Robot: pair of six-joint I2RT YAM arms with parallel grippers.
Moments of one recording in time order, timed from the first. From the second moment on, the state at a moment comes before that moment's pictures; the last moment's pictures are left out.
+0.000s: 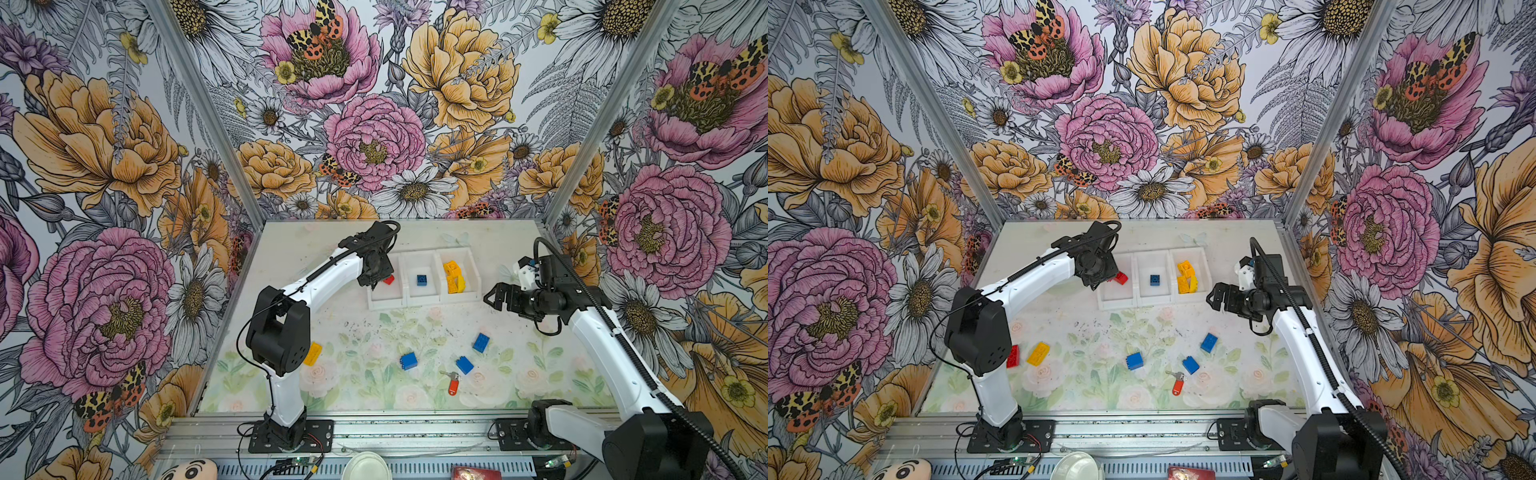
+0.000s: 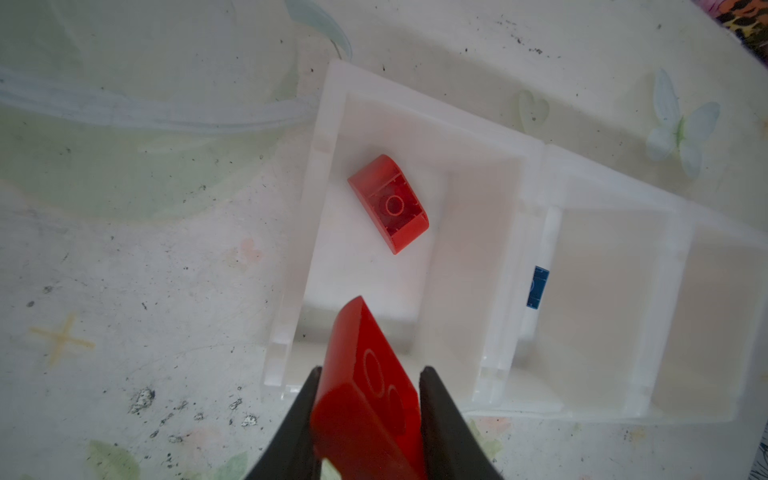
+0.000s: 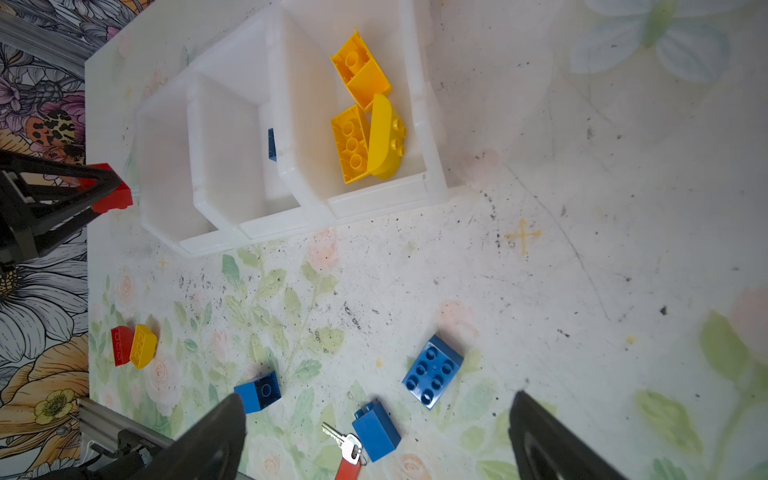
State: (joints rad) left arm -0.54 1.88 1.59 -0.89 -0.12 -0.88; right arm 0.00 1.14 1.00 -0.91 -0.41 0.25
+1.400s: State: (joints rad) left arm -0.59 1.83 1.47 -0.79 -0.08 -0.82; right arm 0.16 1.20 1.02 -0.91 -0.28 0.32
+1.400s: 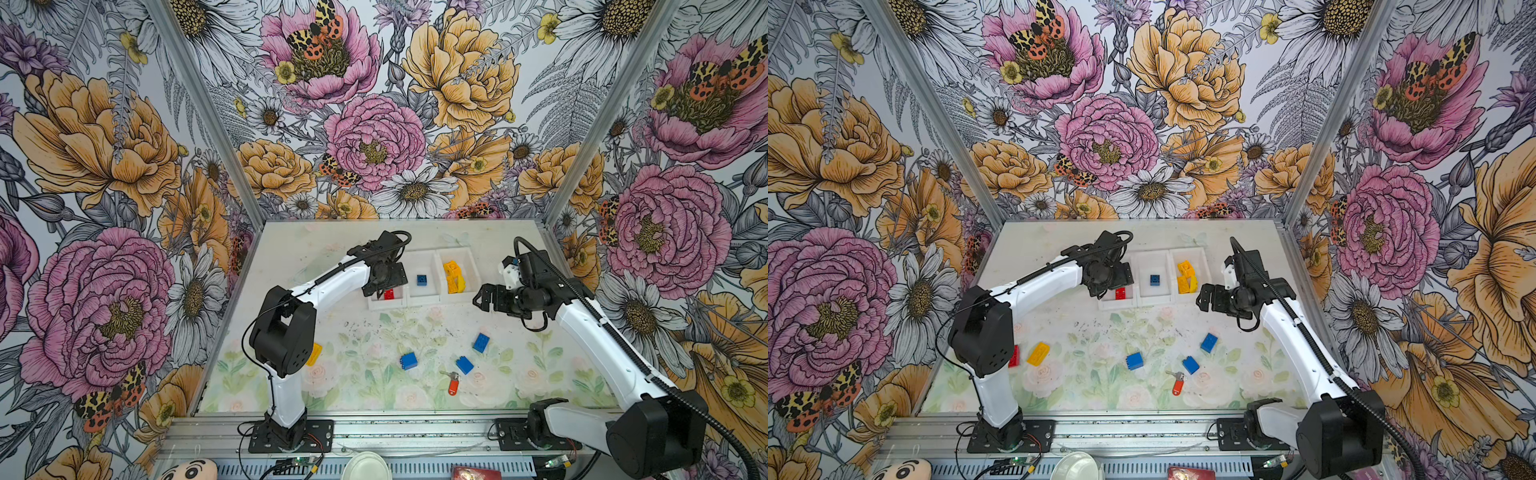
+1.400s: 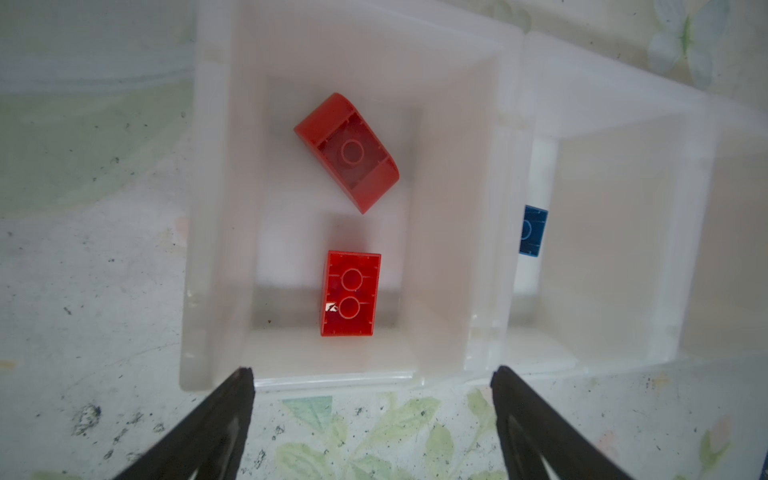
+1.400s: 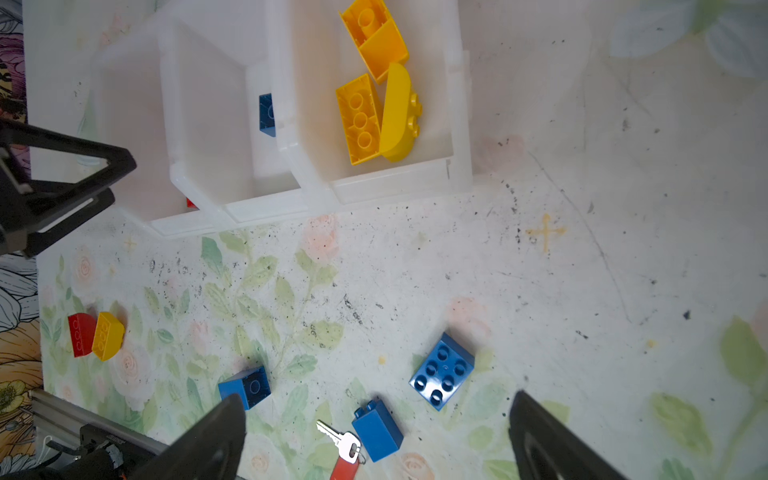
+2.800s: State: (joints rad) left arm -0.47 1.20 0.92 -0.62 -0.01 -0.82; right arm 0.39 1.31 0.74 -0.77 -0.03 0.72
